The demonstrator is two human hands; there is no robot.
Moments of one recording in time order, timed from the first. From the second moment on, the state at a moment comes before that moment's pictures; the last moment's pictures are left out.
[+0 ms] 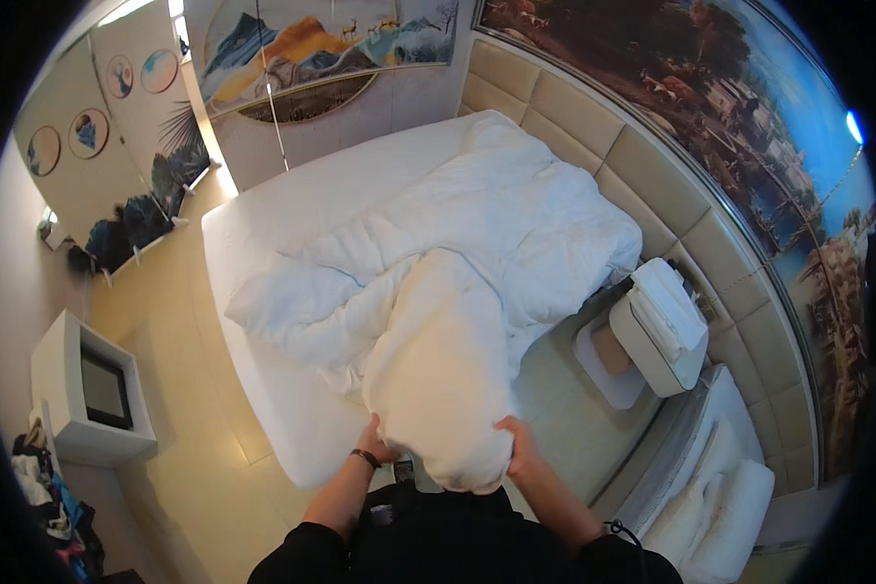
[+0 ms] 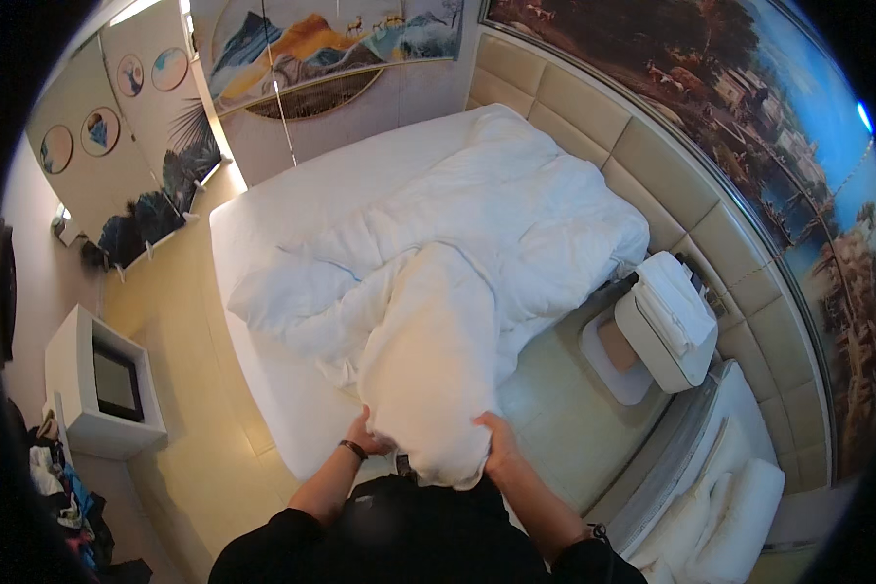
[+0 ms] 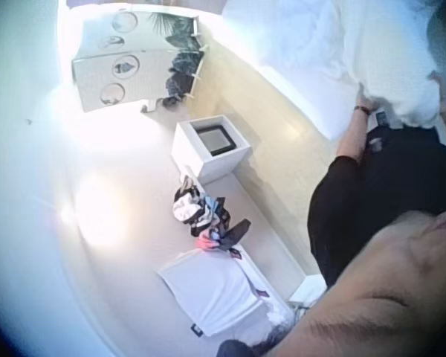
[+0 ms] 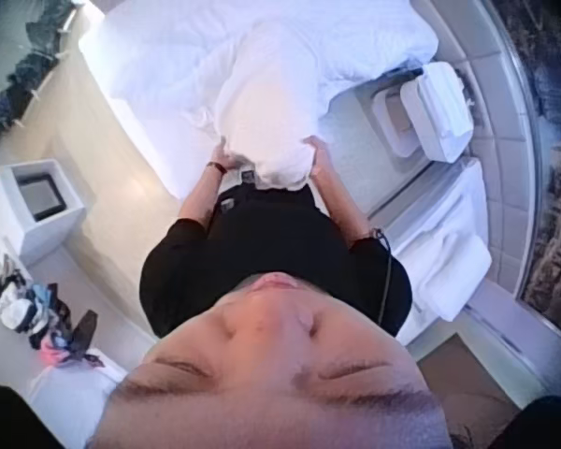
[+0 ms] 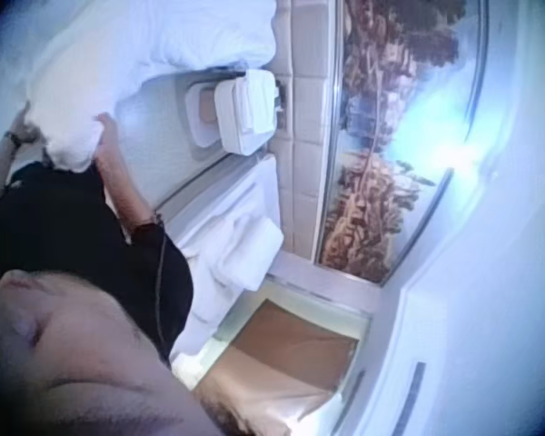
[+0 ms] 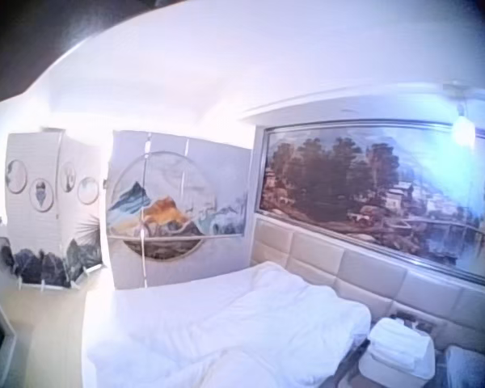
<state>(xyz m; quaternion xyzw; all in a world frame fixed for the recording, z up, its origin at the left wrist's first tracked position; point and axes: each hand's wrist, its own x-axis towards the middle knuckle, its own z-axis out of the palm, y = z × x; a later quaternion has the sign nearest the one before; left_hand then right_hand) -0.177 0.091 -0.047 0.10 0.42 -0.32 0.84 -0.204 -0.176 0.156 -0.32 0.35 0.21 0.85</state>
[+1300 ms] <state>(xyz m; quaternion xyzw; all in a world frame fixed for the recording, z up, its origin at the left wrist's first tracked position) -0.235 0.268 -0.123 0.65 0.25 -0.40 0.59 -0.162 0.043 -0.191 -0.68 0.30 0.44 0.51</state>
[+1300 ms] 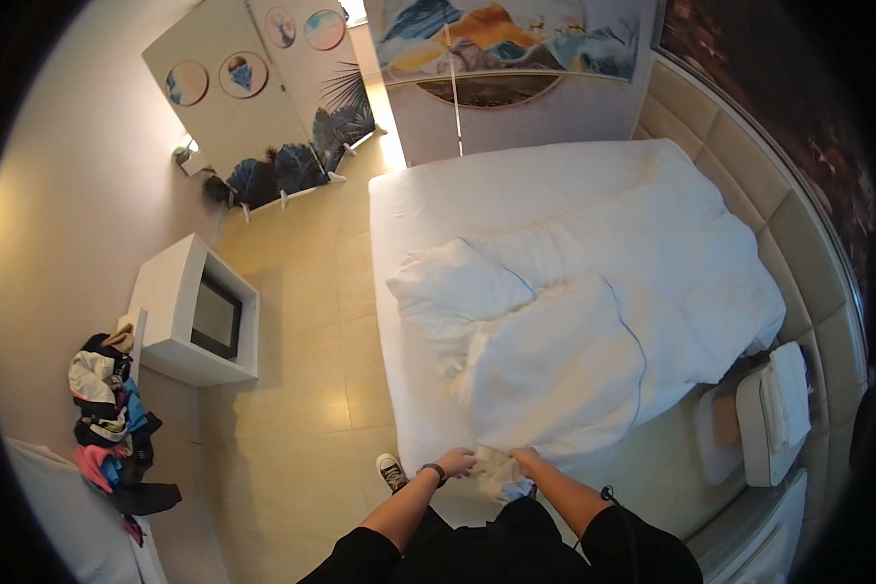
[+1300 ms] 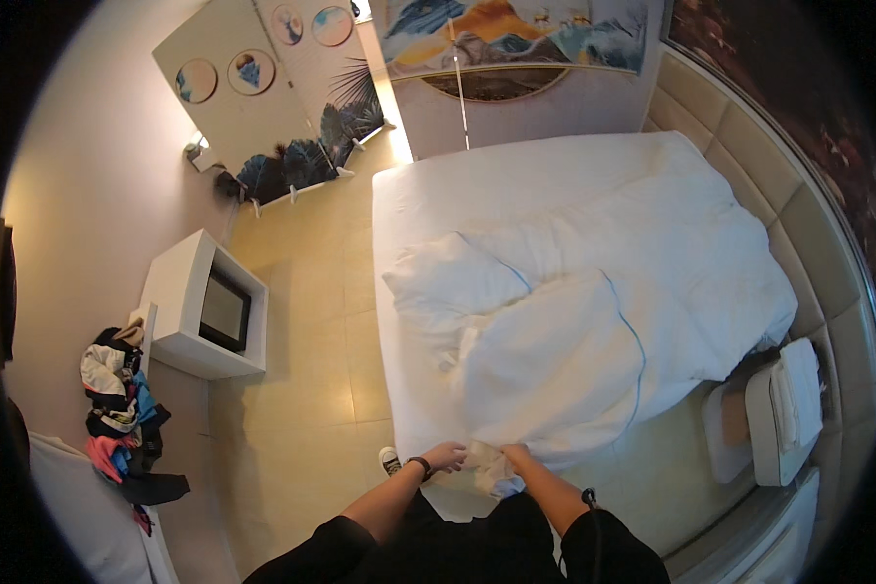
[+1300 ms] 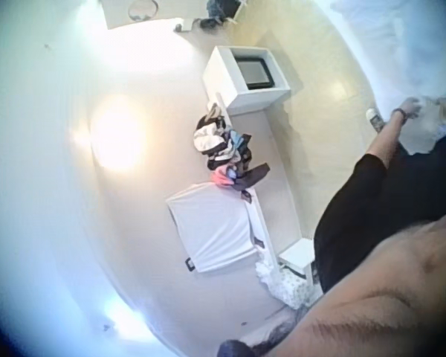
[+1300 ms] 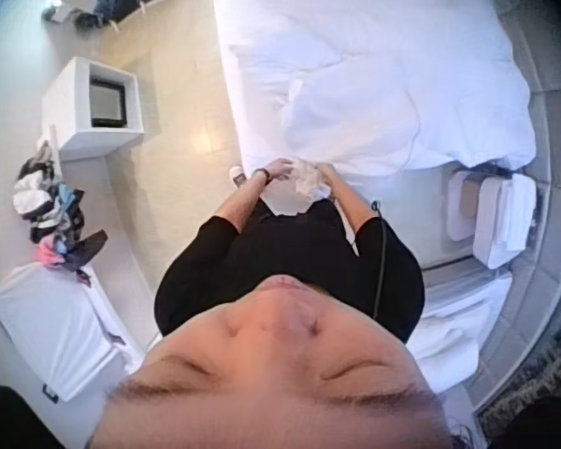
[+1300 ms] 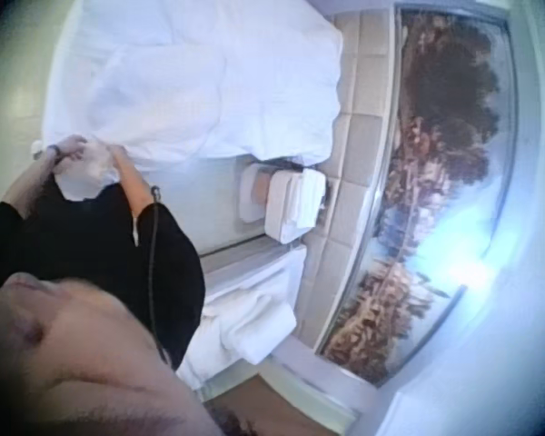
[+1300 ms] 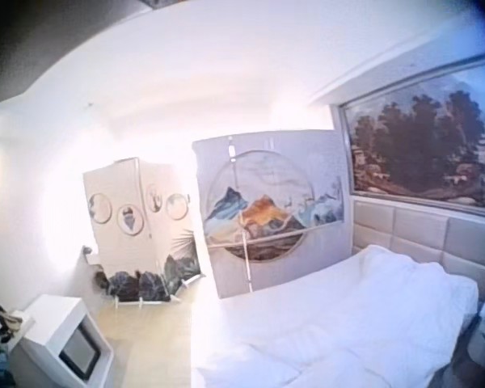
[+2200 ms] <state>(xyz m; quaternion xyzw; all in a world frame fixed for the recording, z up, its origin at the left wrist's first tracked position) -0.168 0.715 -0.091 0.73 0.24 -0.36 0.53 0.187 0.524 -0.116 -0.83 0.45 0.10 0.31</state>
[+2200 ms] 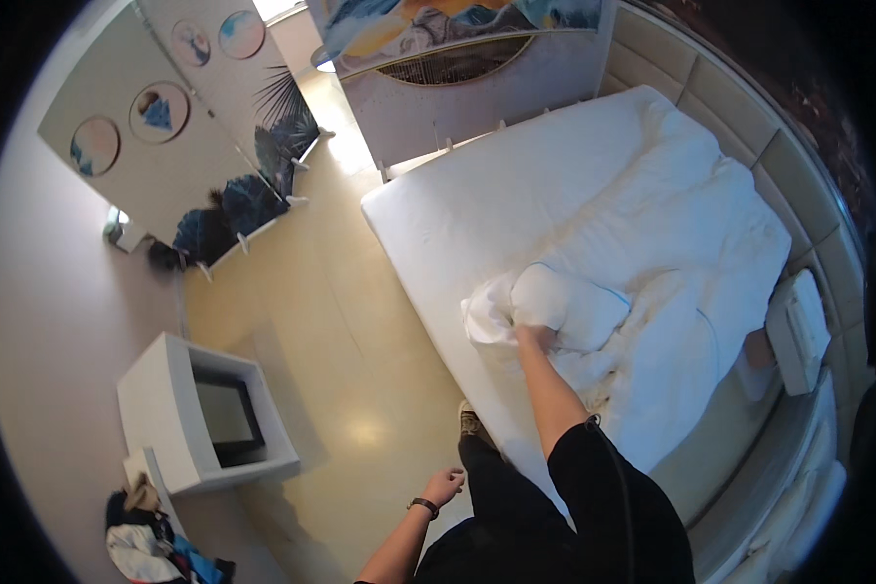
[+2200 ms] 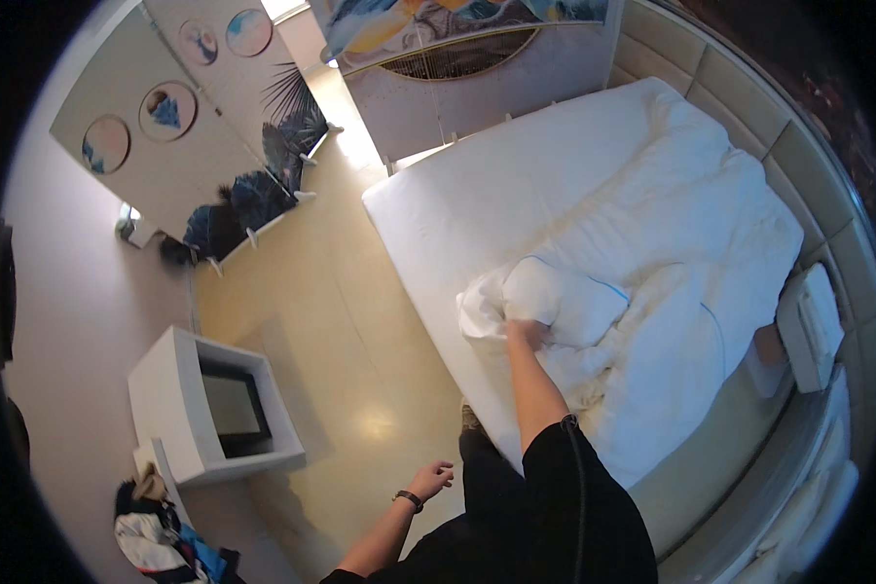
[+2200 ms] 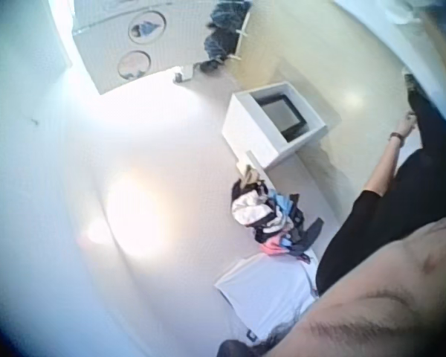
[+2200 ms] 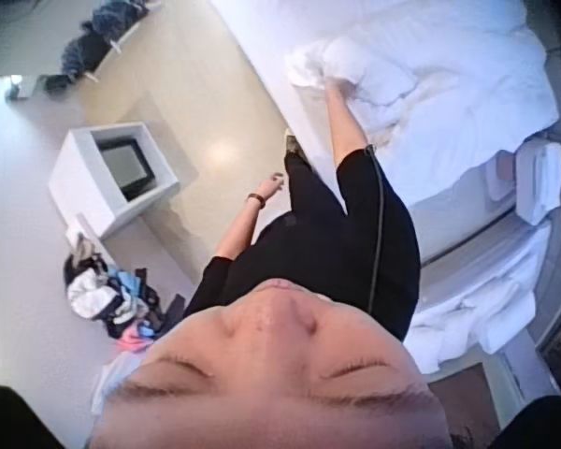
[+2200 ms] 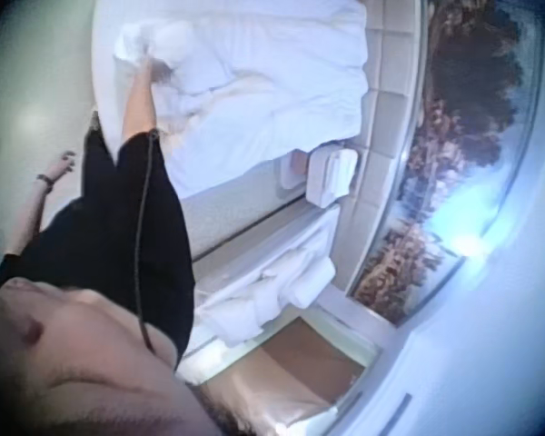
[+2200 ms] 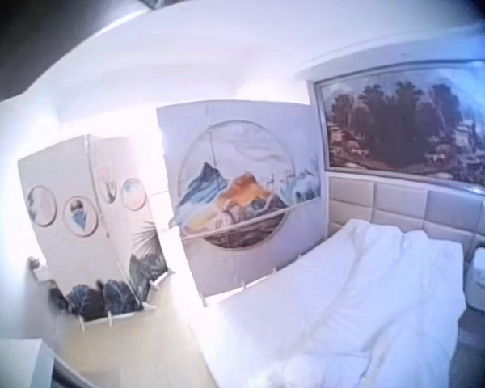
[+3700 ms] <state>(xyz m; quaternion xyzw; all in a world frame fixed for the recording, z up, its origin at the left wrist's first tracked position) 0.497 0.761 0.139 0.46 -0.02 -0.52 0.72 0.357 0.690 0.099 -0.81 0.19 -0.15 0.53</state>
